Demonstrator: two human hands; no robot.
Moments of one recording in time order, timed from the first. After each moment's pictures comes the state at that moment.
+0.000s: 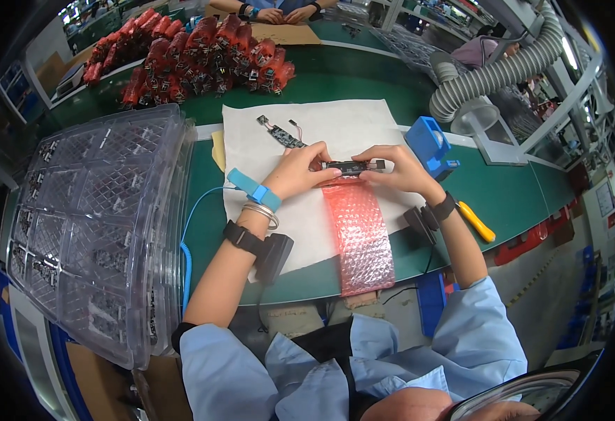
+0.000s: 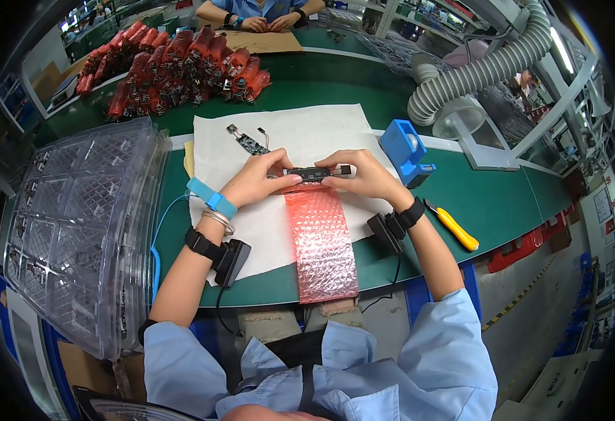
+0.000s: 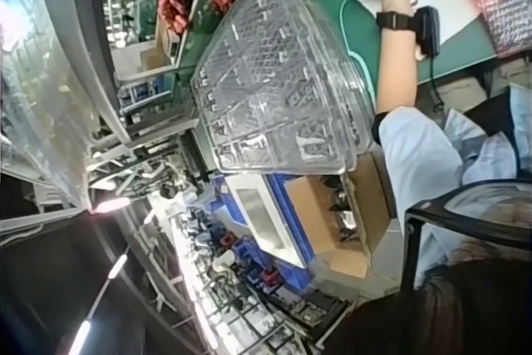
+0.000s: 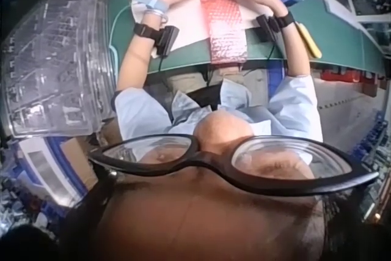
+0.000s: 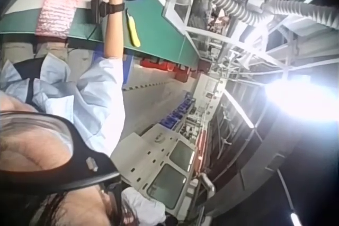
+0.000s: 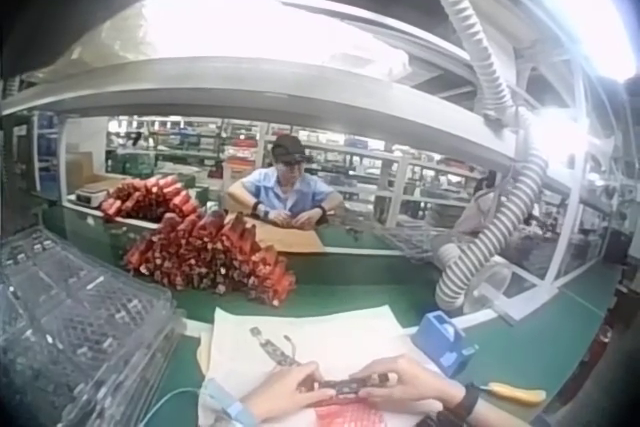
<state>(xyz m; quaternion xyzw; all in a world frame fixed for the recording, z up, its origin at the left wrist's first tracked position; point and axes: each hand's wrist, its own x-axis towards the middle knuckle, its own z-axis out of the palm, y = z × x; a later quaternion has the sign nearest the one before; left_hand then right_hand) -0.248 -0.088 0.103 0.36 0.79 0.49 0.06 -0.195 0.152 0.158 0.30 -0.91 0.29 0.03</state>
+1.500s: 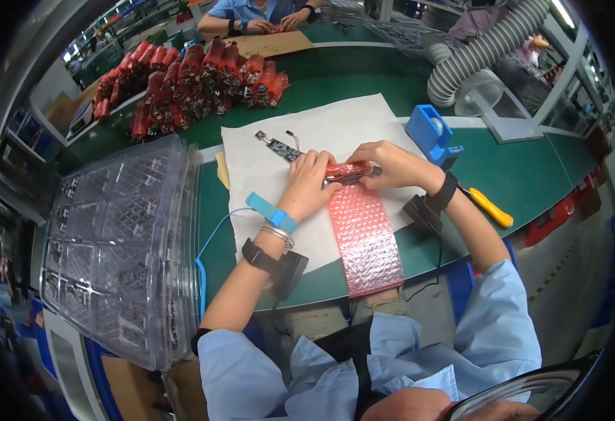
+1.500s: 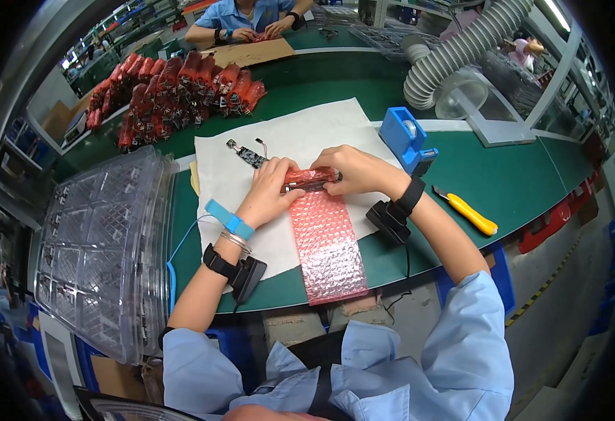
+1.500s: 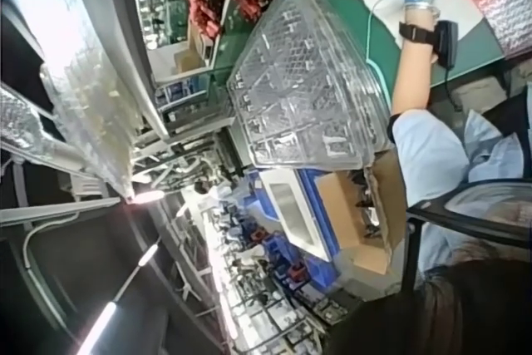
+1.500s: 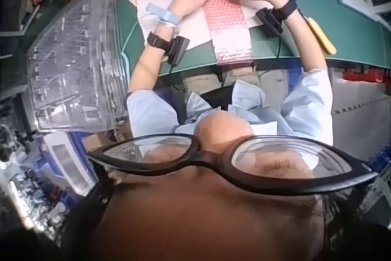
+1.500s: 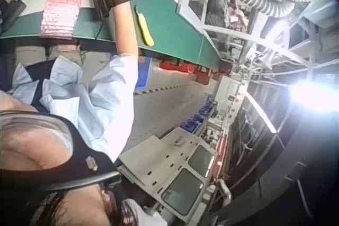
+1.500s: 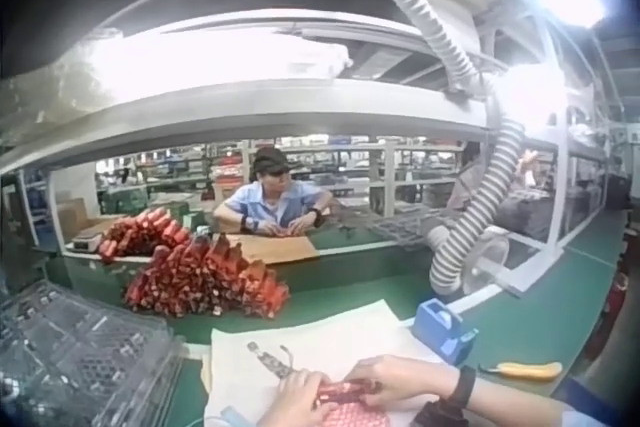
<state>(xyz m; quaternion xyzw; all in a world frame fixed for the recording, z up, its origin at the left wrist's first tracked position) -0.228 -0.069 0.094 0.37 0.86 0.33 -0.10 -0.204 0.154 0.158 0.34 -0.91 0.24 0.00</state>
